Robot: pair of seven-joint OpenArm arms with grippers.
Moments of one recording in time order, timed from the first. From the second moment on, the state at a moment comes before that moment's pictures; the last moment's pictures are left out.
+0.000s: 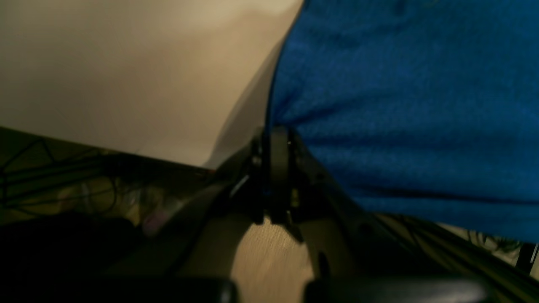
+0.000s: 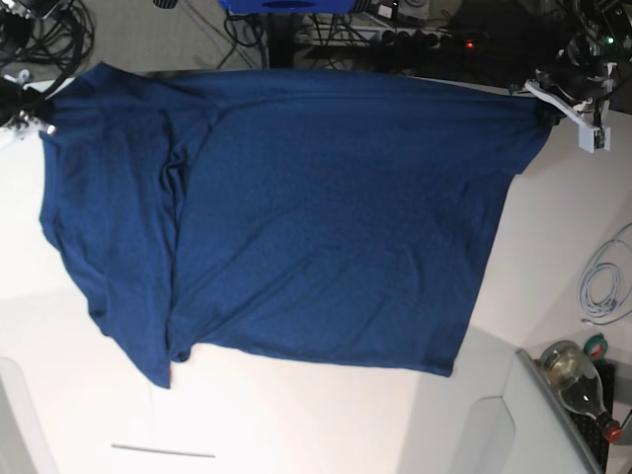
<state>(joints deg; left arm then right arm) 27.8 -7.8 -41.5 98.3 -19.6 -29.7 47.3 -10.6 3.6 50.4 94.7 22.5 19.8 -83.7</state>
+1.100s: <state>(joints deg) 4.7 -7.0 -40.9 78.3 -14.2 -25.7 56.4 3.7 11.4 45.5 64.7 22.5 8.9 -77.2</state>
